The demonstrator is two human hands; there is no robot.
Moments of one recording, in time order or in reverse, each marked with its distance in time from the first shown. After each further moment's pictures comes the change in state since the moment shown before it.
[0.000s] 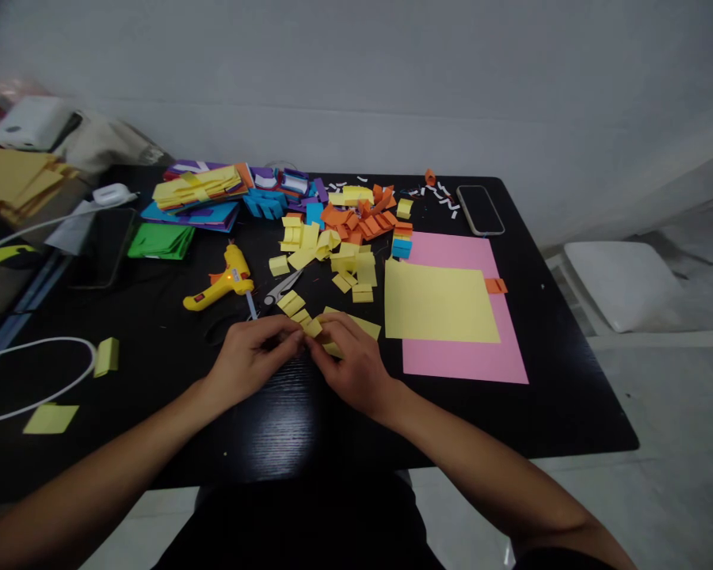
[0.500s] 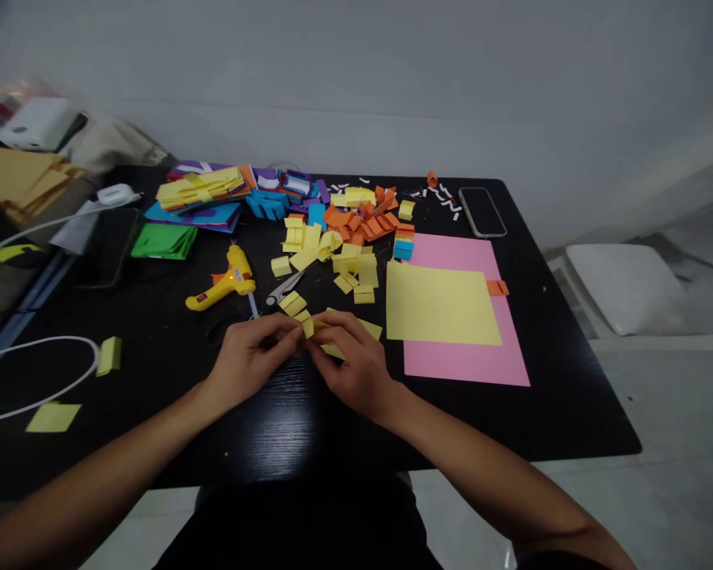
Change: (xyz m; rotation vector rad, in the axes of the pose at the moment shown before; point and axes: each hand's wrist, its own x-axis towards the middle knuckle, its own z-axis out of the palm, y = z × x) left_hand 0.001 0.009 -0.002 -0.047 0.020 -0.090; right_hand 0.000 -0.003 -0.001 0.049 0.087 -0.061
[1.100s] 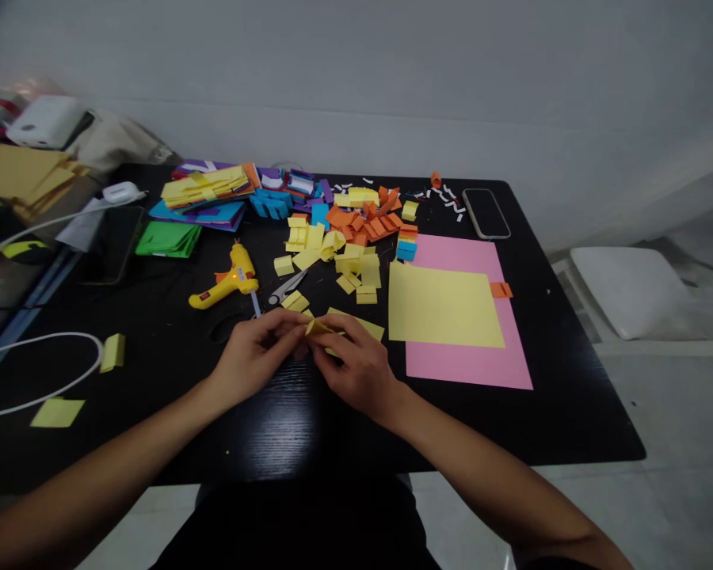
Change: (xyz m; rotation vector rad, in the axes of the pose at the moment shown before) left_hand 0.000 -0.002 0.004 -0.234 -0.021 -0.100; right_hand 0.002 0.000 -0.003 -0.072 -0.045 -0.053
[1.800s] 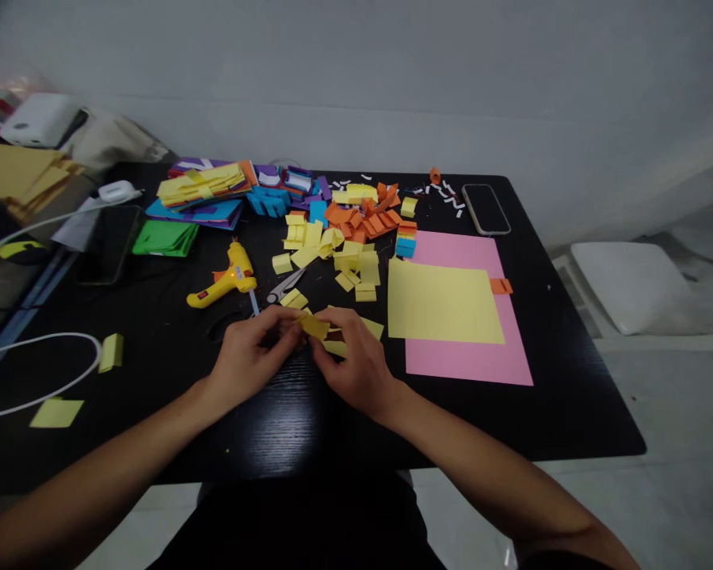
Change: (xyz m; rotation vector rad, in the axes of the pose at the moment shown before) left_hand -0.002 -0.002 -0.001 0.263 0.079 0.130; right_hand -0.008 -0.001 0.007 0.136 0.021 0.226
